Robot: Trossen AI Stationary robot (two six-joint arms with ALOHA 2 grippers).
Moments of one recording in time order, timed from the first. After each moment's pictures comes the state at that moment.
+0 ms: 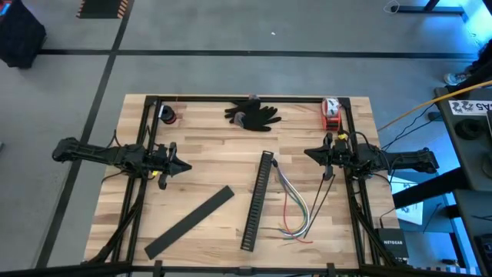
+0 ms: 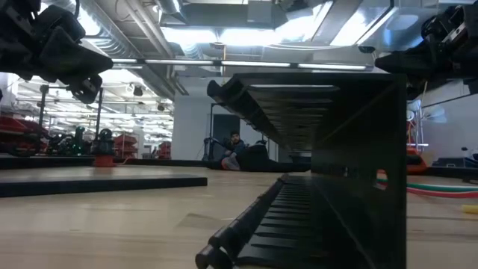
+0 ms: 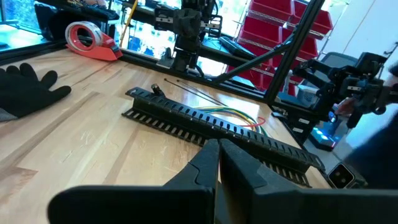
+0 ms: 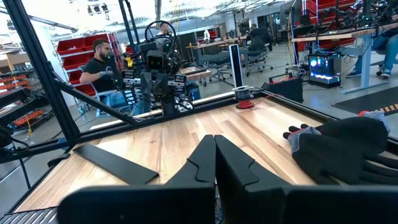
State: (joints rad) left arm -0.16 0.12 0.01 0.03 -0.12 -0.30; right arm 0.08 0.02 0.01 0.05 0.24 0.20
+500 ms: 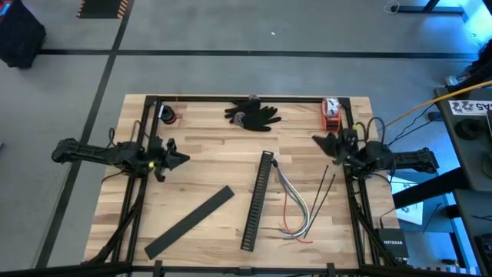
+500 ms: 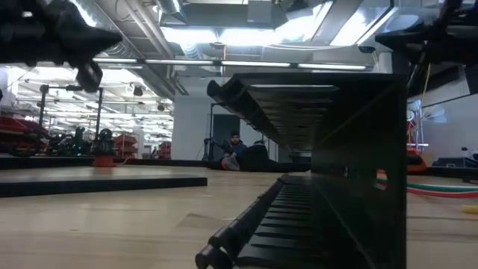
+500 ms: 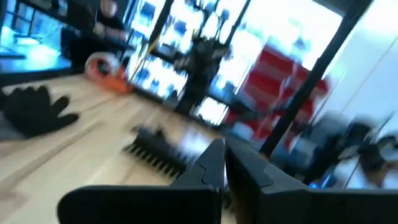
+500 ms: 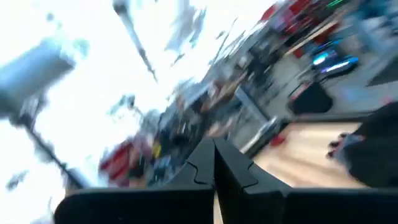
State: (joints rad) left arm -0.14 0.12 0.01 0.26 -0.21 -0.47; right arm 0.08 0.02 0.01 0.33 0.45 0.69
